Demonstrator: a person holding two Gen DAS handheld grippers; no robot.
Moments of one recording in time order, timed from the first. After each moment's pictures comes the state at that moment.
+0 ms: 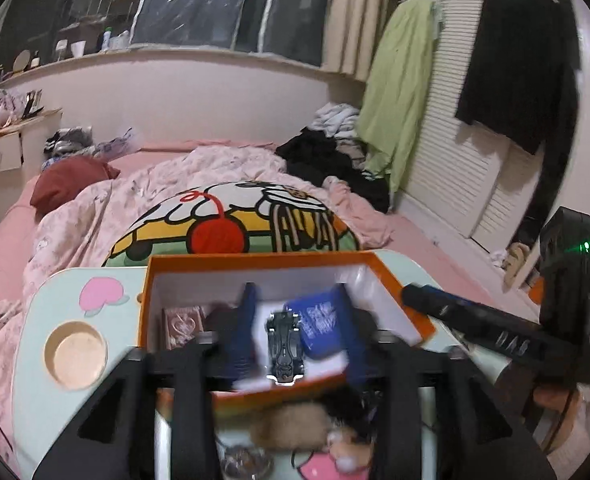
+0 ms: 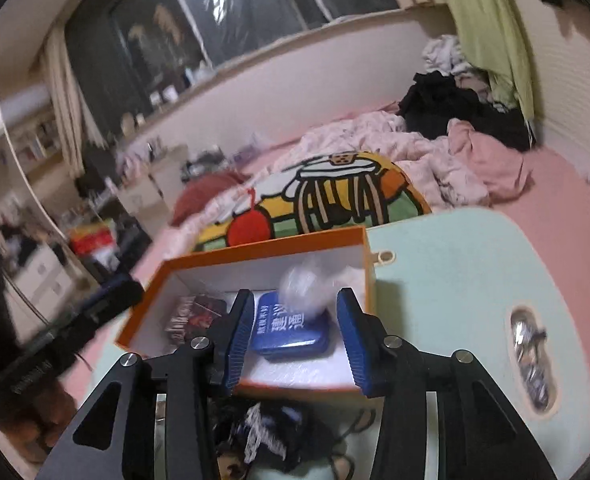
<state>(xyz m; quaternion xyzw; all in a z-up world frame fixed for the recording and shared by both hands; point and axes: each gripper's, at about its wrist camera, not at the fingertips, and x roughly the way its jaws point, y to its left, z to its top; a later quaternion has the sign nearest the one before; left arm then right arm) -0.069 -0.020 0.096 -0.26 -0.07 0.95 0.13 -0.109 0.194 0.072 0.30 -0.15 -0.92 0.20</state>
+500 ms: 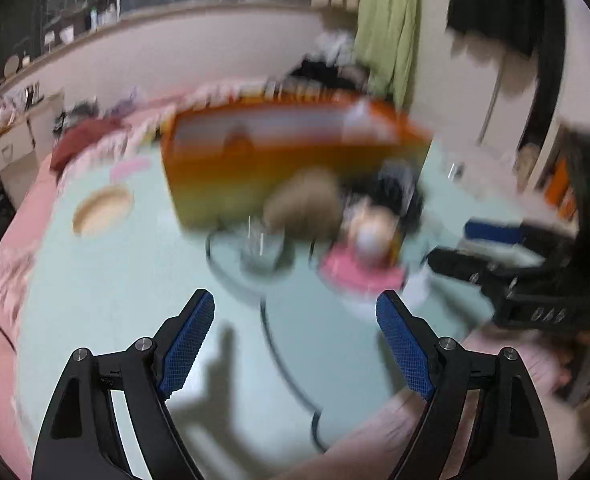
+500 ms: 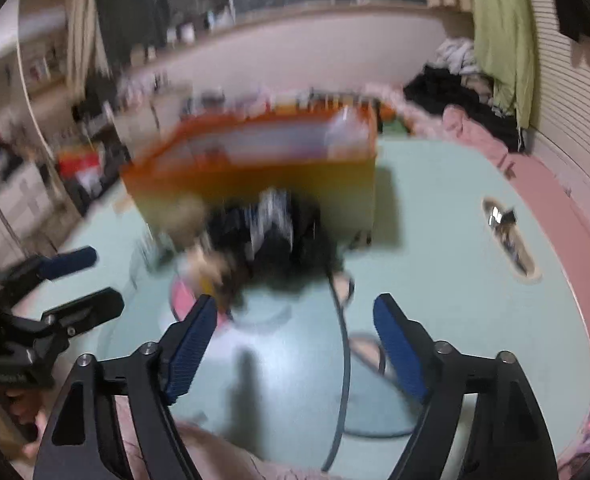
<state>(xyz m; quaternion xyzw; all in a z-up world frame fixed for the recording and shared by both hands) 0.017 -0.013 0.012 -0.39 0.01 0.92 0.10 -0.021 0.155 0.002 0.39 0.01 -0.90 0.18</state>
